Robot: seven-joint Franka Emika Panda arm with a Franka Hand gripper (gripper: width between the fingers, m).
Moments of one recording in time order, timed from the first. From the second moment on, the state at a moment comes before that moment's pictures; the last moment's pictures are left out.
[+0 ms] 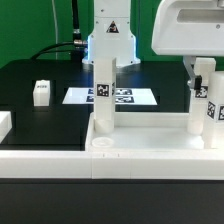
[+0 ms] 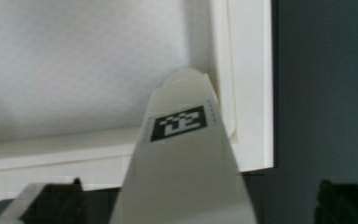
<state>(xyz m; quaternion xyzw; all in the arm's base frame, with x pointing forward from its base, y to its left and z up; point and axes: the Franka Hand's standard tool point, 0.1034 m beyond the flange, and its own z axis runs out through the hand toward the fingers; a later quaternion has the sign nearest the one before) 0.636 0.106 0.108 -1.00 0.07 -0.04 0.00</state>
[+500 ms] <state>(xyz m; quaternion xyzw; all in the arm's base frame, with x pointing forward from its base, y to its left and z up) 0.637 0.104 0.108 -1.00 0.05 -0.04 0.00</state>
